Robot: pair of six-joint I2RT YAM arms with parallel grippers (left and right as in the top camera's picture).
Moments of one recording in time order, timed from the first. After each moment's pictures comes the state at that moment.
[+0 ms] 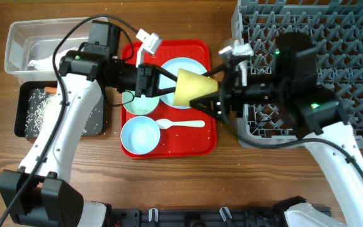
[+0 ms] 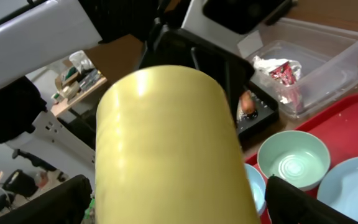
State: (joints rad) left arm -0.20 1.61 1.45 -1.01 1.47 0.18; right arm 0.34 1.28 1.25 -0.53 -1.08 0.03
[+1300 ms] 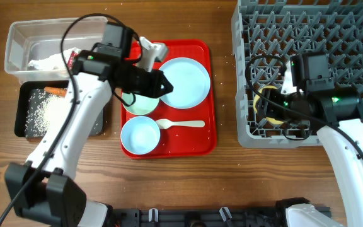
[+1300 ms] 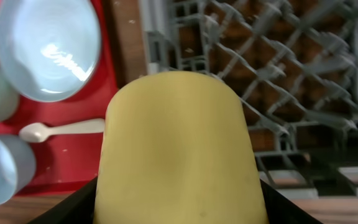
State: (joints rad) left arm -0.27 1.64 1.45 -1.00 0.63 0.01; right arm 0.13 1.28 1.25 -1.18 -0.08 0.32
